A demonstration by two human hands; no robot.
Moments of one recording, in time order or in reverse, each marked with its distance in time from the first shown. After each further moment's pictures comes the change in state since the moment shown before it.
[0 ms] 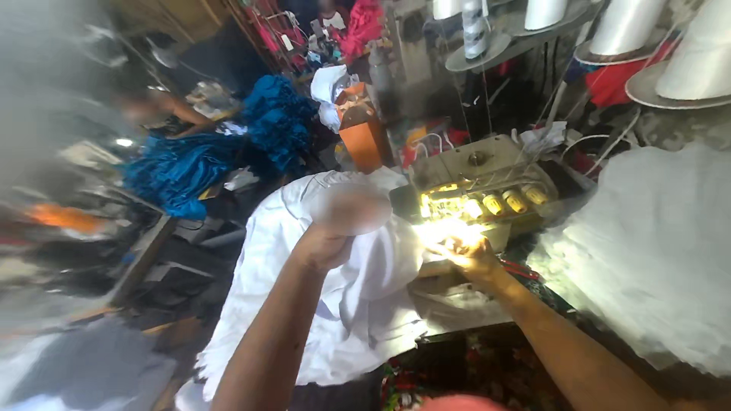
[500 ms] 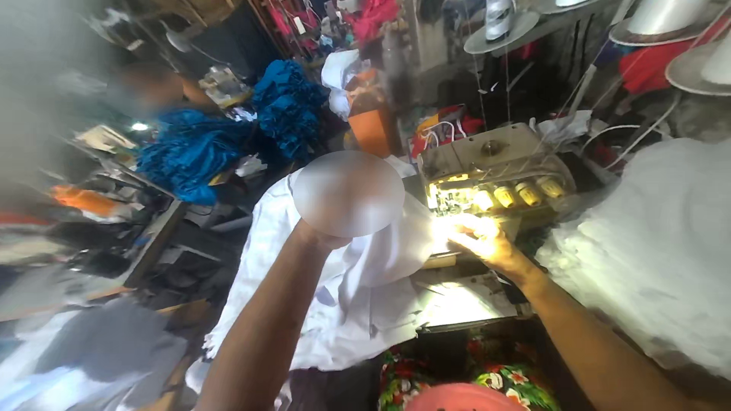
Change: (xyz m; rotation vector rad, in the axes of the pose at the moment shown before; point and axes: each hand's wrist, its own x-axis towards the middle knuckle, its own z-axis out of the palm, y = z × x) left_hand 0.009 0.005 -0.004 -0.023 0.046 -0.073; right_hand 0.000 0.029 -0.018 0.192 -0.152 0.040
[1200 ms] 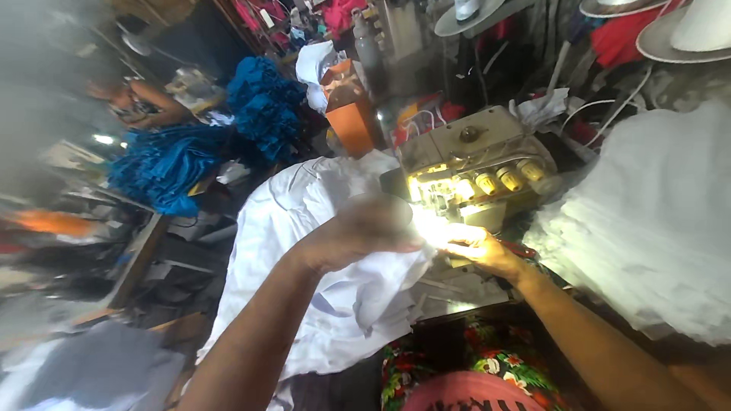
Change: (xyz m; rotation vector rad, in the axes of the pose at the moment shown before) left_hand 0.007 -0.004 0.034 0.275 -0.274 -0.255; right_hand -0.028 0.001 -0.003 0.216 -0.140 0.087
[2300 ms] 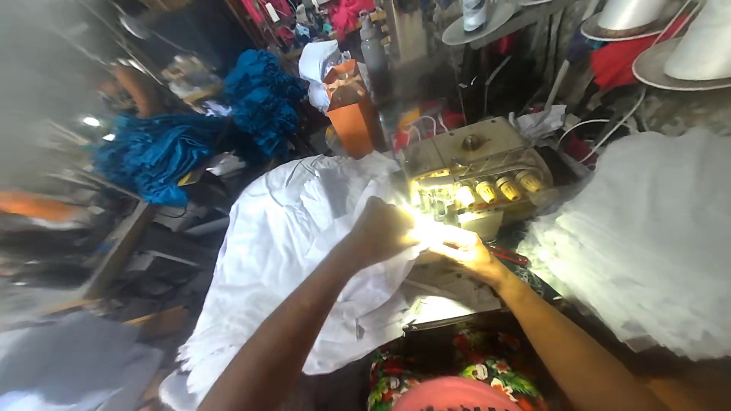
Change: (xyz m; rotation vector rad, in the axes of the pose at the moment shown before) left_hand 0.030 -0.065 0.003 1.092 0.189 0.070; right_hand 0.008 0.012 0.012 -0.002 0.089 0.002
